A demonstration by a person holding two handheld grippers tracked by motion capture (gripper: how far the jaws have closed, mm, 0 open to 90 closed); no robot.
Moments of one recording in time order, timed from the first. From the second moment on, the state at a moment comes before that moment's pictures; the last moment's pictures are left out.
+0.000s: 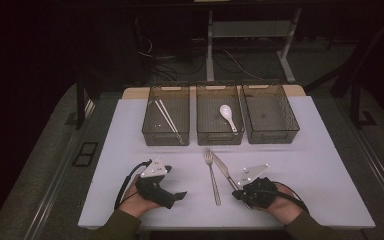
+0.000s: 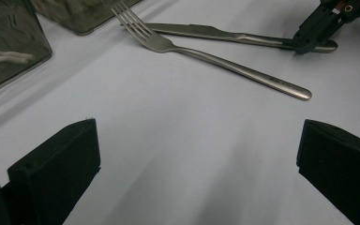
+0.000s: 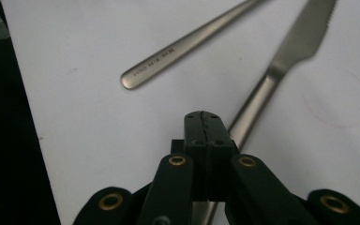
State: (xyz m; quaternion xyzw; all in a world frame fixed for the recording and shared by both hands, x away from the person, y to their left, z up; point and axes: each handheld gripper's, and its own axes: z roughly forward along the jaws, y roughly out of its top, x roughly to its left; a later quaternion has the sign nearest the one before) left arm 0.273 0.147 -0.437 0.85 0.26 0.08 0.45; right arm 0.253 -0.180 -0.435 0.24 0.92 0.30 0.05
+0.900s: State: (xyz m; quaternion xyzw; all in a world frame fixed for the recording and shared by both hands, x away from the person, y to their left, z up) left arm 0.274 0.147 -0.437 0.85 0.26 0.07 0.45; right arm 0.272 -0.210 -0.416 0.31 0.91 0.29 0.03
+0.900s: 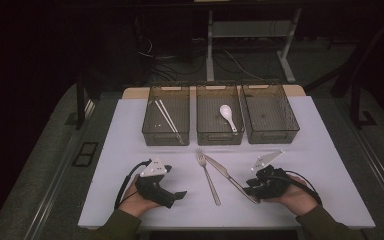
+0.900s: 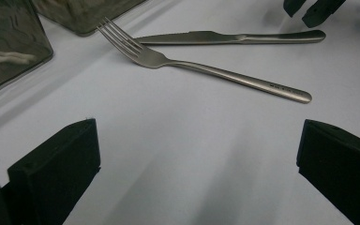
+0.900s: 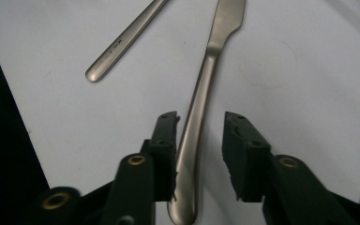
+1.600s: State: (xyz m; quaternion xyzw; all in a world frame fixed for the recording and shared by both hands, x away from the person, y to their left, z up) left arm 0.274 0.146 -0.437 0.85 0.26 0.07 0.45; right arm 0.310 -0.152 -0.415 0.33 0.92 0.18 0.01
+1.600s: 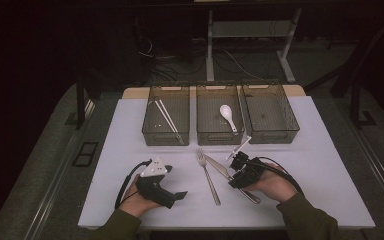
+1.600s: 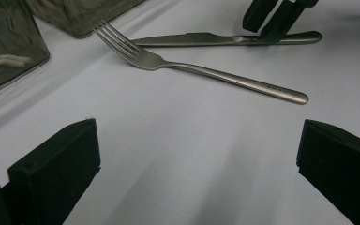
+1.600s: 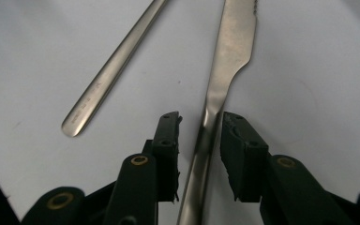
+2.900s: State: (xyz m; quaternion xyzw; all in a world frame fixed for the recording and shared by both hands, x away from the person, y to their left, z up) left arm 0.274 0.143 -0.438 0.85 0.25 0.07 0.45; right arm 0.320 -0.123 -0.420 0.30 0.95 0.09 0.05
